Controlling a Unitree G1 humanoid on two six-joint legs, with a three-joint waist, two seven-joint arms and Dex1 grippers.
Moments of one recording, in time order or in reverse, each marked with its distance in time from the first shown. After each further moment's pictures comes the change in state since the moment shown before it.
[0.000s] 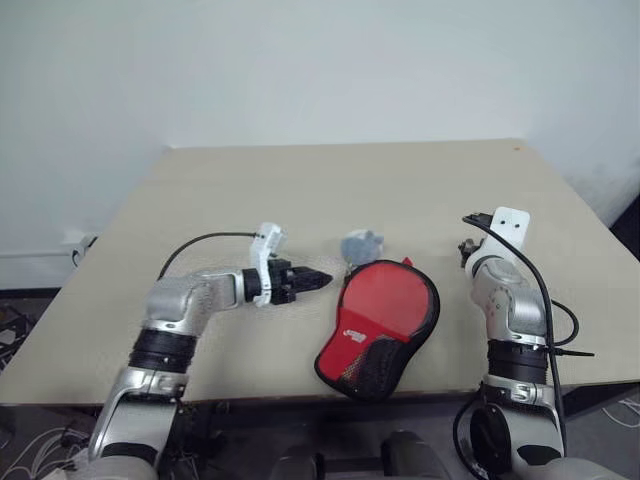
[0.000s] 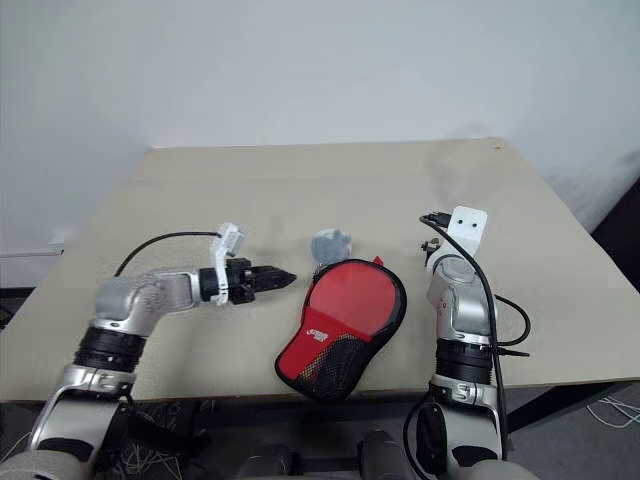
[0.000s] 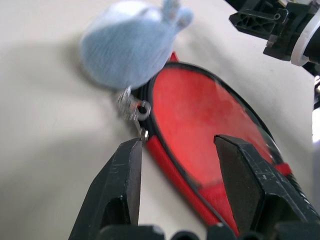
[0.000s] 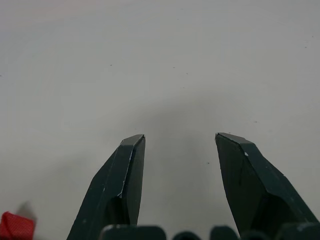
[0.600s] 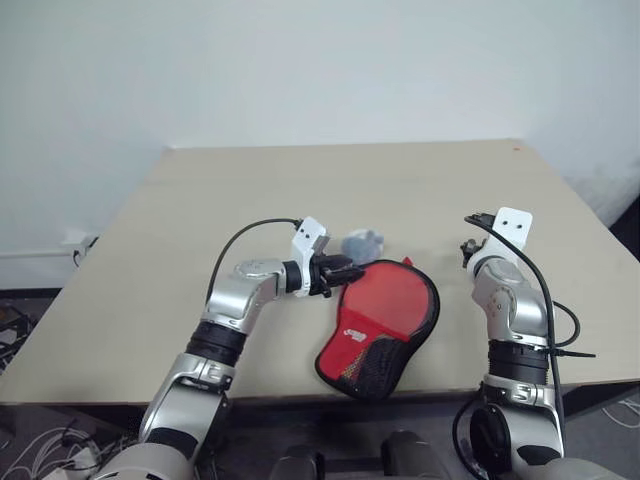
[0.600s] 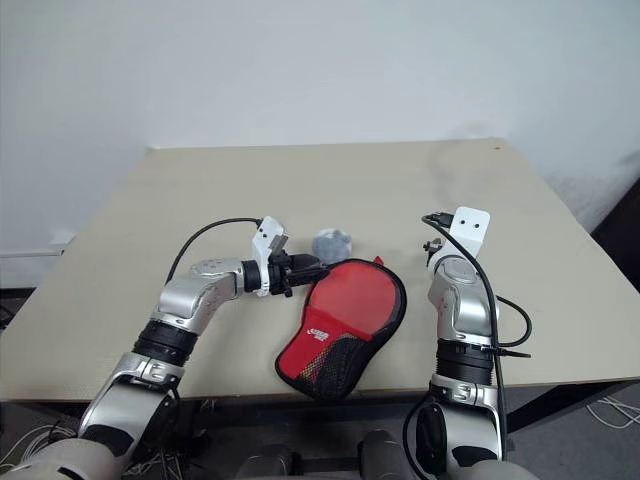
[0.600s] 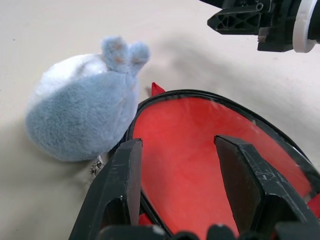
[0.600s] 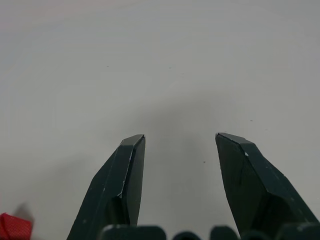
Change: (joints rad) left arm -0.065 -0.173 -0.069 0.145 0.261 -0.303 -0.053; right arm 0.001 0.004 -0.006 -0.004 -0.001 0.000 -0.009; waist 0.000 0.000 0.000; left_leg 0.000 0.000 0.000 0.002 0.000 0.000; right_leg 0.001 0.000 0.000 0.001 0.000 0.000
